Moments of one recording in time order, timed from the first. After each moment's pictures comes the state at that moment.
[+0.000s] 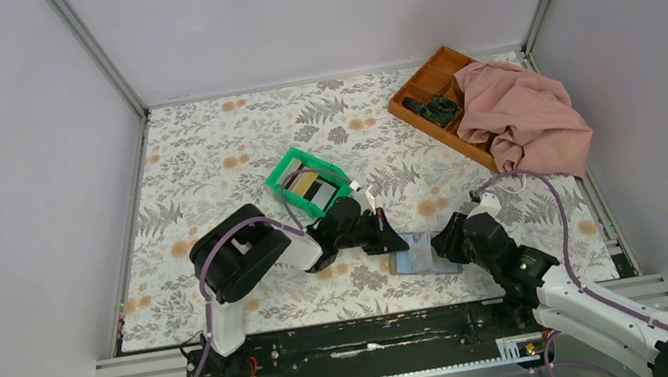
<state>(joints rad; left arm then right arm) -0.88 1.96 0.74 0.74 0.43 -0.91 0.65 0.61 0.13 -0.19 0.20 0.88</state>
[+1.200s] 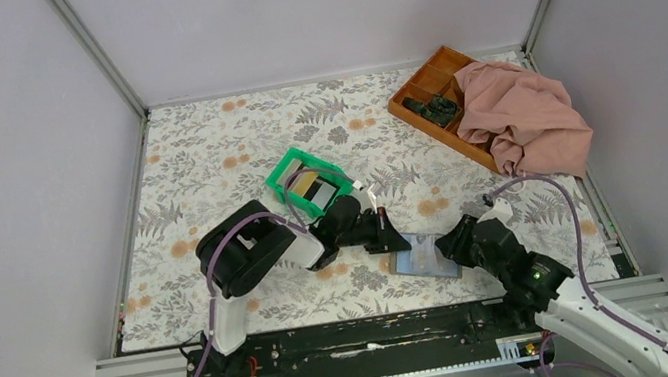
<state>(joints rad) -0.86 2.01 0.76 0.79 0.48 -0.92 0.65 0.39 0.12 -0.38 0.22 0.96</state>
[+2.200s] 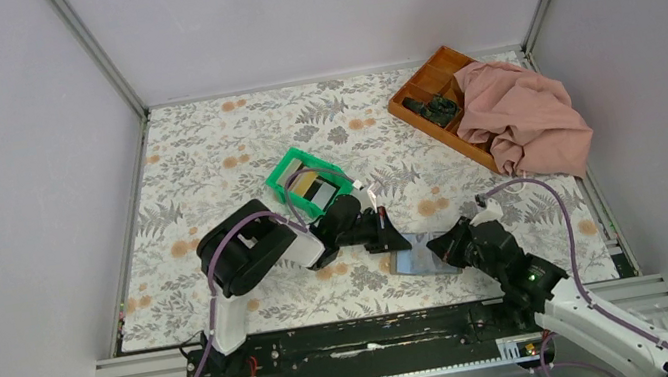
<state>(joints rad) -0.86 2.02 0.76 0.79 0.49 -0.93 0.65 0.40 0.05 -0.20 0.11 0.98</state>
